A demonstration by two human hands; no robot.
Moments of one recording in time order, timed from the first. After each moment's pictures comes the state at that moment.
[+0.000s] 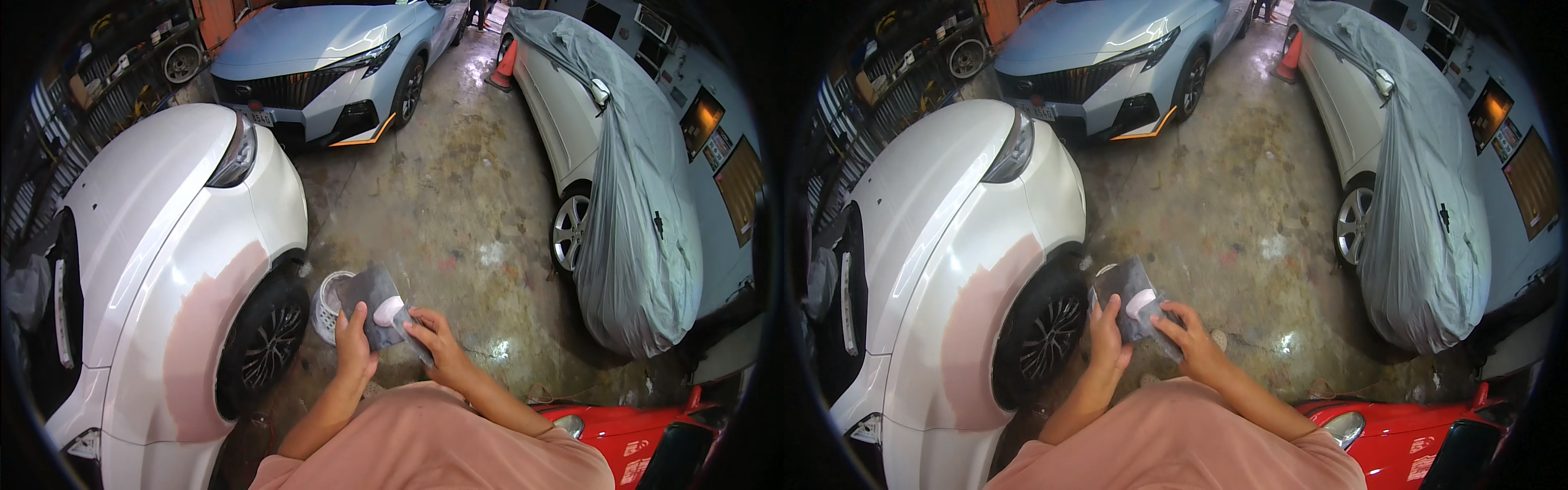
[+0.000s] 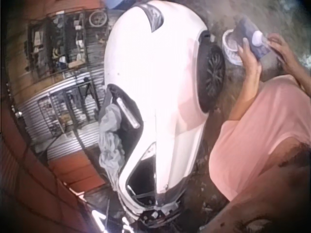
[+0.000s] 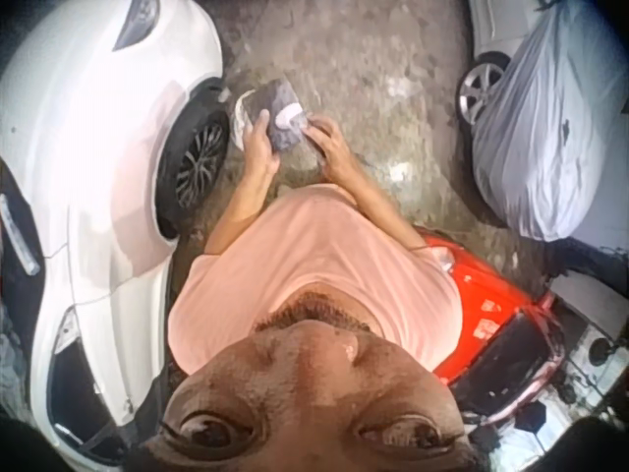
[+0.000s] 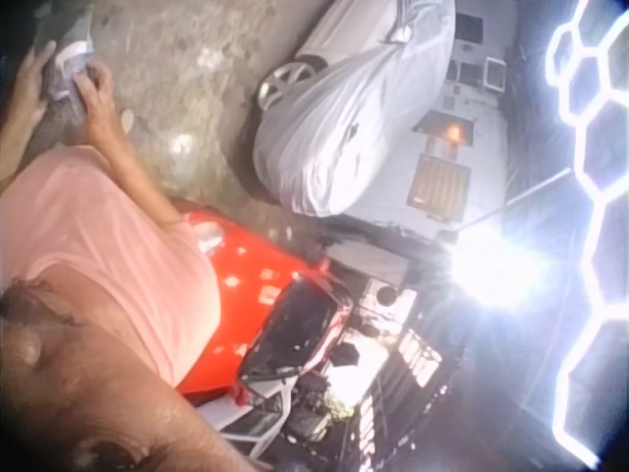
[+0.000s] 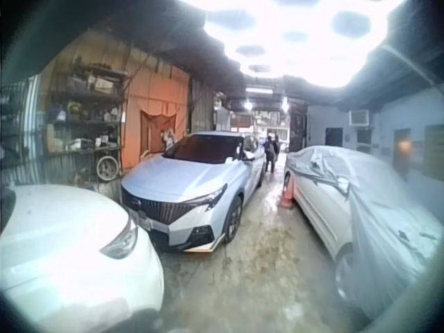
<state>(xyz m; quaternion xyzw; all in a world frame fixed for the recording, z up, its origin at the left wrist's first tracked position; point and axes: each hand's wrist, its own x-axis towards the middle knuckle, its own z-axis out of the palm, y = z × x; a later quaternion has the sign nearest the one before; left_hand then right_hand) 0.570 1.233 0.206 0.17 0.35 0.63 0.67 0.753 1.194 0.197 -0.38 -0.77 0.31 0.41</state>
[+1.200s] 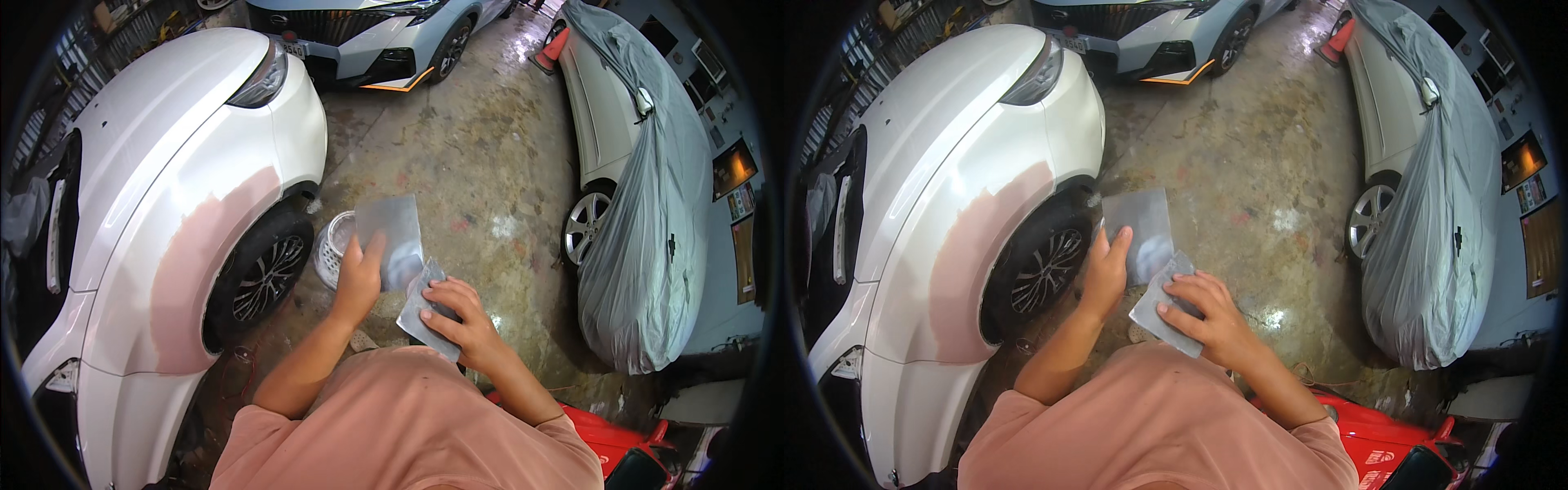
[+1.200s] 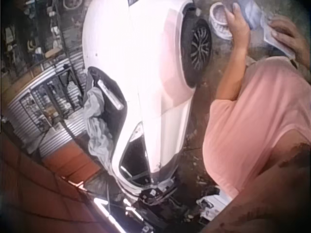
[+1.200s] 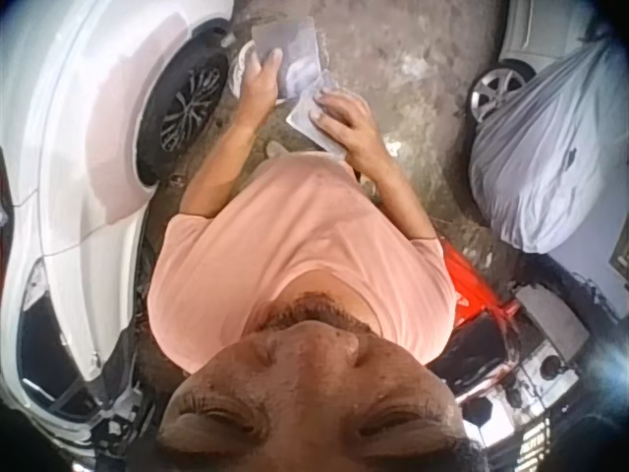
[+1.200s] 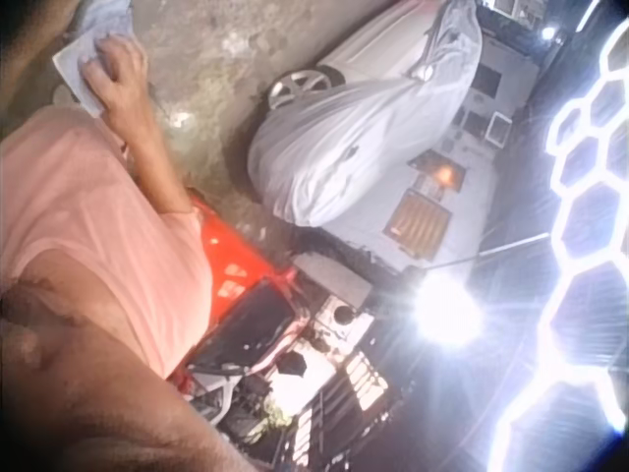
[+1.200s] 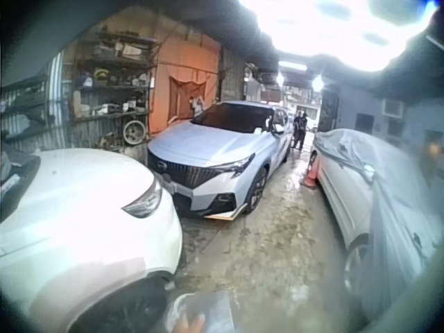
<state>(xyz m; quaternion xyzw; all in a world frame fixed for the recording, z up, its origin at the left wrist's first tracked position) 0.549 1.240 0.212 0.42 0.48 0.60 0.48 0.755 1.181 0.253 -0.30 -0.87 0.20 0.33</state>
